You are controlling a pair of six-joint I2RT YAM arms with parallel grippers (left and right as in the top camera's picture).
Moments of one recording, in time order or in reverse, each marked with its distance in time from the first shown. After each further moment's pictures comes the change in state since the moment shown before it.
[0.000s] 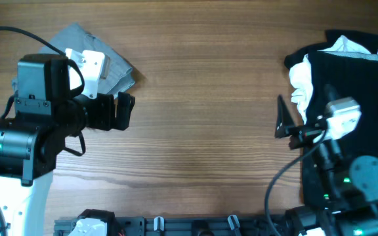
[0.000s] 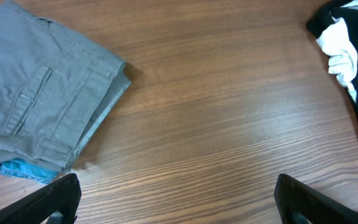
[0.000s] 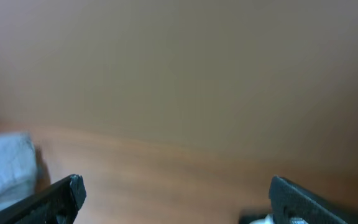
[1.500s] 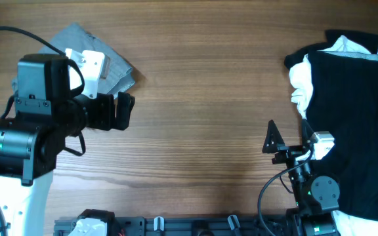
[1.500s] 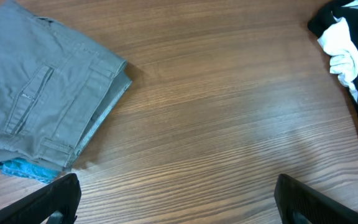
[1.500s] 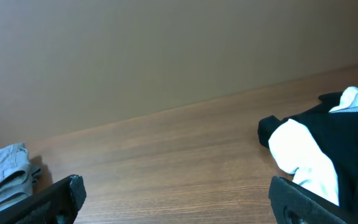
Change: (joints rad) left arm 0.000 0.001 0.000 0.000 -0.003 0.000; right arm -0.068 -0.420 -0.627 0.232 0.002 0.323
